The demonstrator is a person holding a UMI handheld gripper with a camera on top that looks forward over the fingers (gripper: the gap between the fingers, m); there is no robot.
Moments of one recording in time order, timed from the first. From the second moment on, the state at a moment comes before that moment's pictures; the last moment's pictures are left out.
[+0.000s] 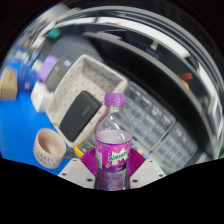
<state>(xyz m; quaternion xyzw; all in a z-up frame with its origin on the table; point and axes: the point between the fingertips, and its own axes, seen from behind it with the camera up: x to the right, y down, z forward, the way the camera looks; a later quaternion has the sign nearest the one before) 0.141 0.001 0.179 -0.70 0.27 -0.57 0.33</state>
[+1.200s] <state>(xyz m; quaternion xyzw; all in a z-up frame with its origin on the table) 0.062 -0.041 0.094 -0.61 0.49 -0.38 0.49</state>
